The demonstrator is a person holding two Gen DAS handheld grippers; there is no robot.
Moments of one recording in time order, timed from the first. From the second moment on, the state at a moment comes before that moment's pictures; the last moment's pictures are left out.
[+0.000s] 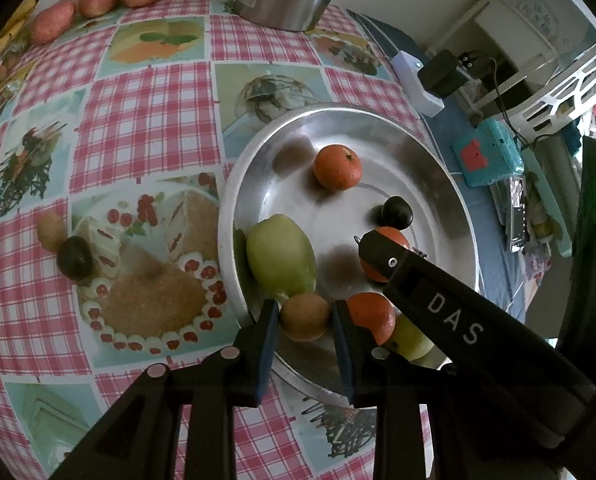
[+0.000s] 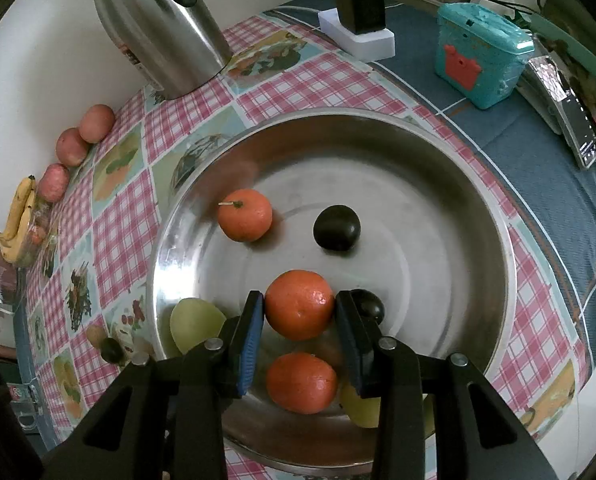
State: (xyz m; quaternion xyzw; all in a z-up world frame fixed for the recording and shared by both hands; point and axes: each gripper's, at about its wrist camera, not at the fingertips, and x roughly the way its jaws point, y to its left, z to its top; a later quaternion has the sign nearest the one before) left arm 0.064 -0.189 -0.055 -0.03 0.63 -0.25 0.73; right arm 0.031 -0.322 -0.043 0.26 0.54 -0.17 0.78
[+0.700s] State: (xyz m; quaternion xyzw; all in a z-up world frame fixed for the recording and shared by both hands) left arm 0.071 -0.174 -0.041 -0.05 0.62 -0.24 0.75; right arm 0.030 -0.326 -0.028 0.27 0.50 -0.16 0.80
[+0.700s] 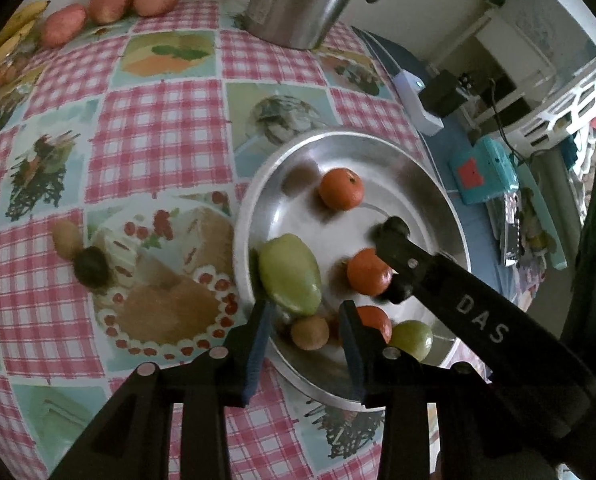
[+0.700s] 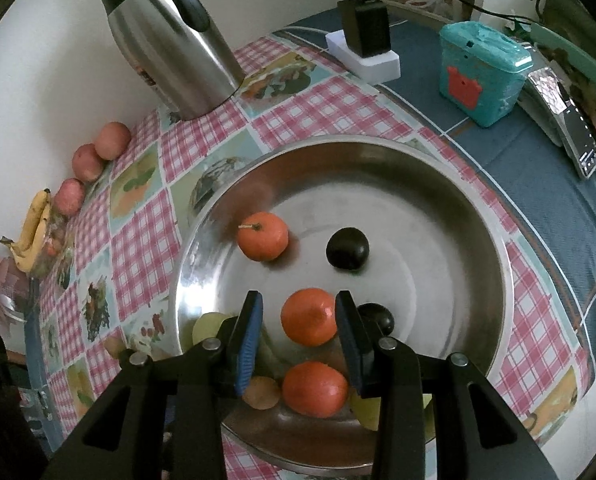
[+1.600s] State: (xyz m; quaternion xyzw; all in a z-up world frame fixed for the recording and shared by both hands) left arm 0.112 -0.066 -0.027 -0.15 0.58 -0.11 0.80; right arm 0.039 -0.297 -0.024 0.22 0.51 -0.12 0.82
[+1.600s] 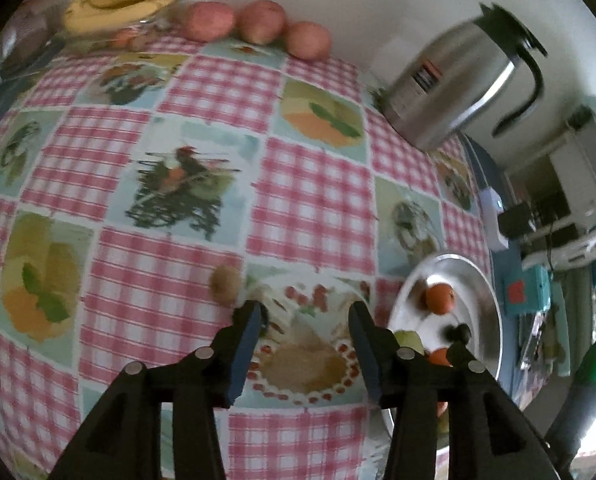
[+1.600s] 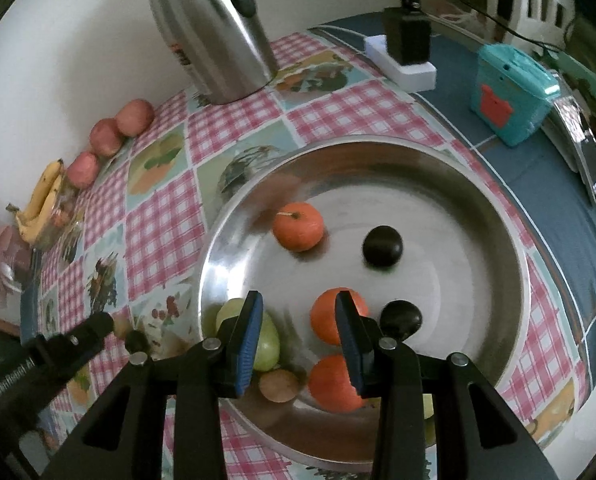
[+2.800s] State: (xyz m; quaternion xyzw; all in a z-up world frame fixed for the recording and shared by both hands) left arm 0.118 -0.035 -0.030 -0.08 0.56 0.00 0.83; right arm 0.044 -0.285 -0.021 0.19 0.49 -0.11 0.85
